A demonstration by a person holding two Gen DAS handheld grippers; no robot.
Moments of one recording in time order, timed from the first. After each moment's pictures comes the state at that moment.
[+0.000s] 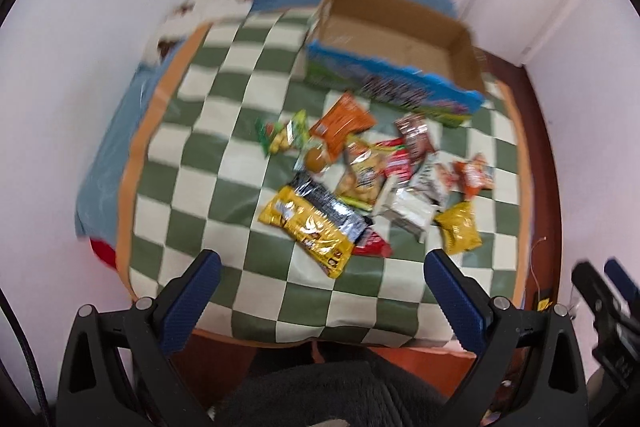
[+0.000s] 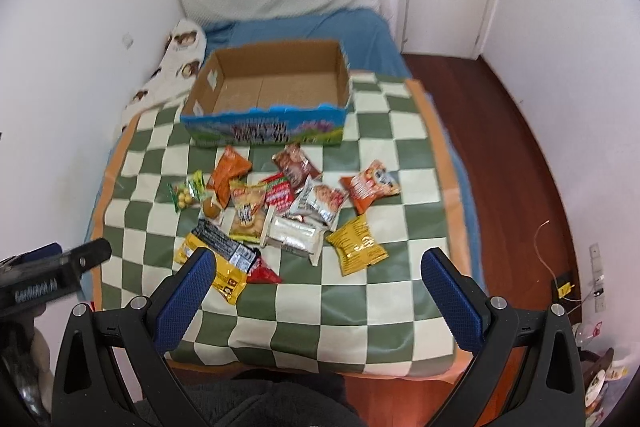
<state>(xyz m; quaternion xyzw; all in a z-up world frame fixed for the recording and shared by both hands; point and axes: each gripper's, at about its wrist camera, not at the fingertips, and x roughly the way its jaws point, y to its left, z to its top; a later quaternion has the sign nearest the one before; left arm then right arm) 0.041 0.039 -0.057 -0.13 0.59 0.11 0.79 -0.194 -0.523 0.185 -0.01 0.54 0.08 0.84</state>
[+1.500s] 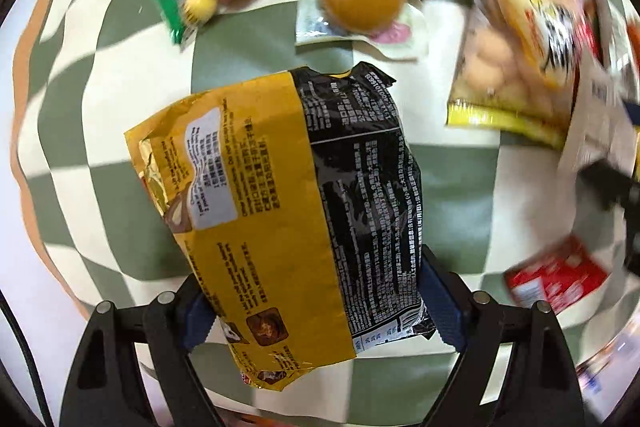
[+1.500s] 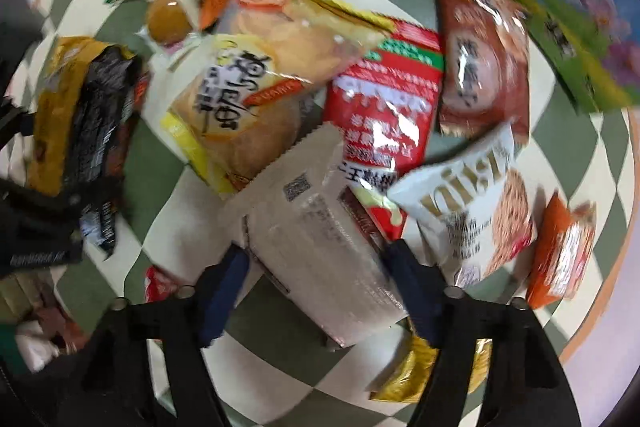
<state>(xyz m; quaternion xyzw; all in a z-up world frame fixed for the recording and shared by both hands) 0.090 -0.023 -0.324 0.03 0.75 0.07 0.66 -0.076 -0.386 -0.161 -0.24 0.67 0.25 0.66</state>
